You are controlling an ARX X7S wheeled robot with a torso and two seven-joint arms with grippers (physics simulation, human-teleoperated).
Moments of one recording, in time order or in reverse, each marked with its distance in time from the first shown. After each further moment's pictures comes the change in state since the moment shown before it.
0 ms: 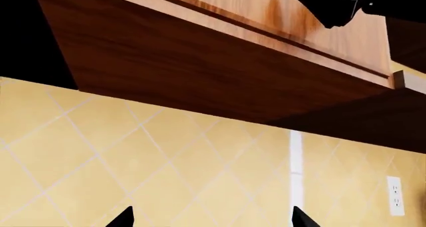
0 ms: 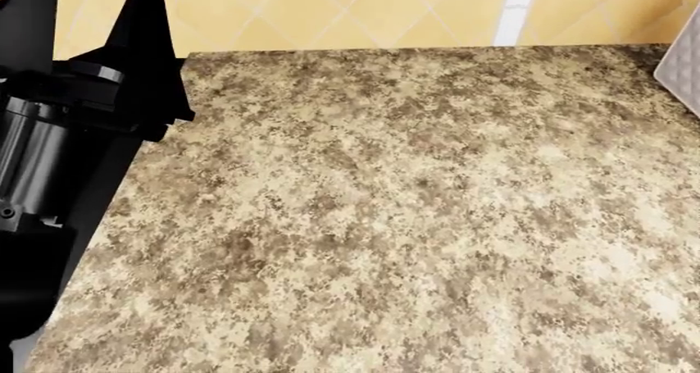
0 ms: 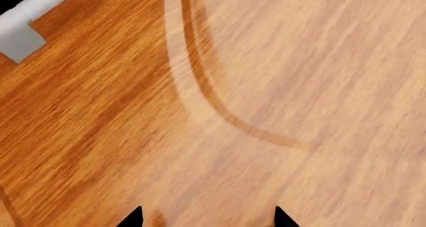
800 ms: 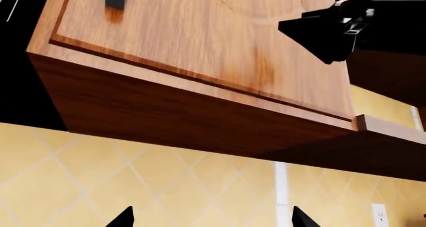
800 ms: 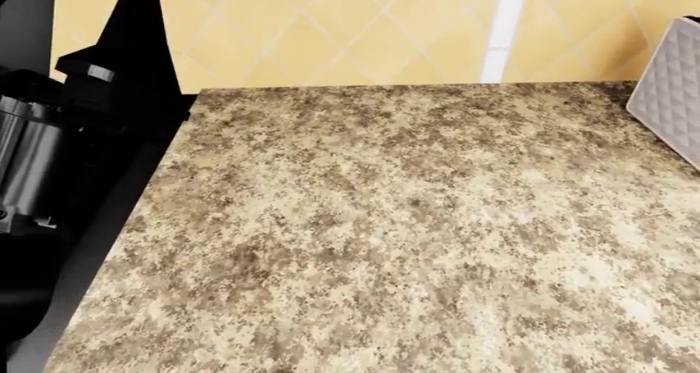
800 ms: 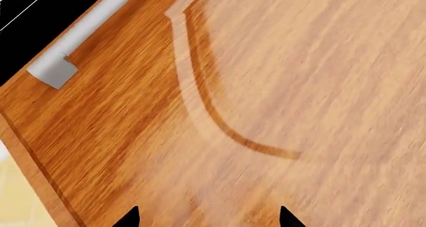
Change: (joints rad) left arm 0.003 -0.006 -0.009 0.001 -0.028 0.009 0.005; right arm -0.023 0.053 -0.010 -0.135 0.109 0.217 0.015
